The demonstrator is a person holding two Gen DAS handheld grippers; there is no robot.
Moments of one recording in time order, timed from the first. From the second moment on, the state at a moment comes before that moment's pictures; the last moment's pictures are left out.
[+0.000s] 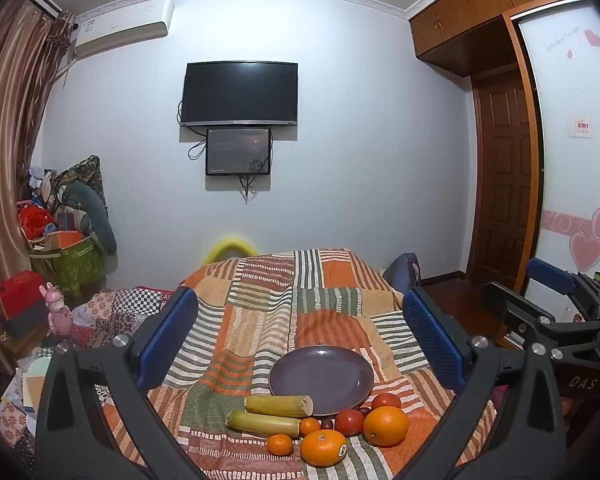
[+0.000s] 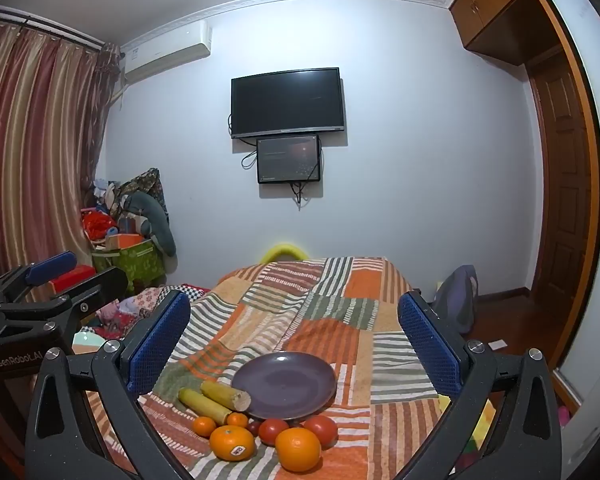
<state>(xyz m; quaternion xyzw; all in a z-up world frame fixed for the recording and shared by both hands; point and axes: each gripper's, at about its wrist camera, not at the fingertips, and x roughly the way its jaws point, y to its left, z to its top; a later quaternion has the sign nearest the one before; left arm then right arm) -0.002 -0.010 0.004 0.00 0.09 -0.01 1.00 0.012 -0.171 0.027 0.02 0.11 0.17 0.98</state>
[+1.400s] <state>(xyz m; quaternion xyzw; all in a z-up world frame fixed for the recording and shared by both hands) 0.088 0.011 -0.100 -0.01 0.32 -0.03 0.95 0.073 -0.199 -0.056 0.02 0.31 0.19 0.93</state>
